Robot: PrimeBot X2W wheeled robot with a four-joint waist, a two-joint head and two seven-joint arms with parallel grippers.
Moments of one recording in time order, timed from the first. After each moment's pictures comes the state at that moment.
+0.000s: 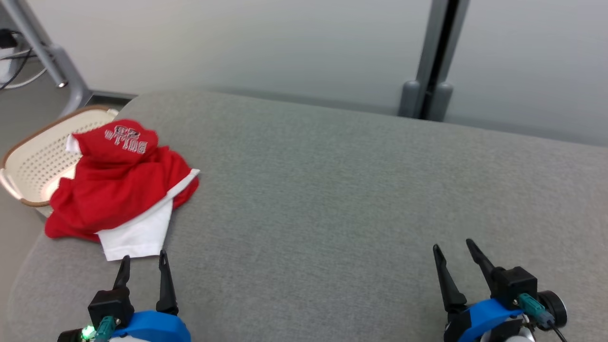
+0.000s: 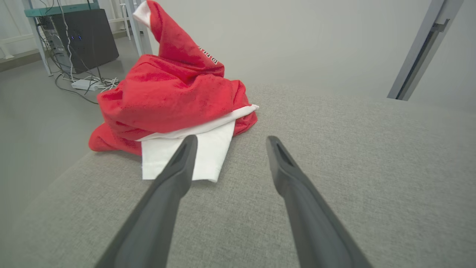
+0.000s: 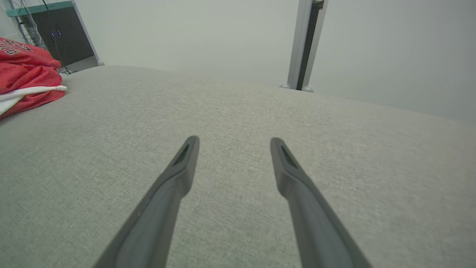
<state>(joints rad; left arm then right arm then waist) -0.08 0.06 0.03 0.47 -0.10 -0.02 -0.26 -0.13 -0.05 0.01 0.46 0.03 0.13 -0.26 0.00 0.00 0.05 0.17</state>
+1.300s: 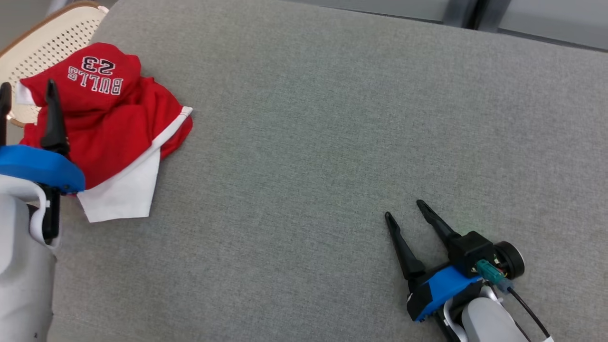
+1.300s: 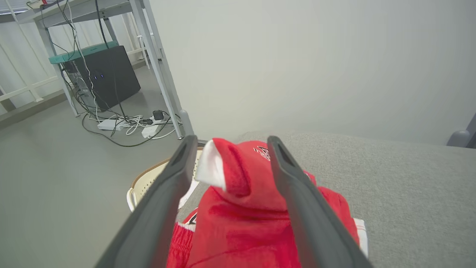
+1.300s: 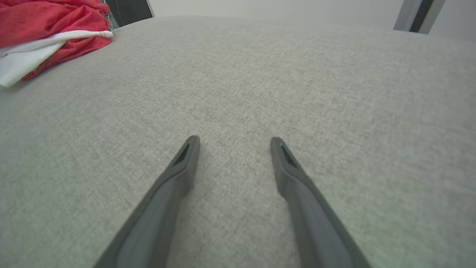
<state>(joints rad) -0.69 0.37 -0.05 0.76 -0.32 -0.13 -0.26 -0.27 -0.04 0.18 0.50 0.01 0.13 -0.27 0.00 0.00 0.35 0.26</state>
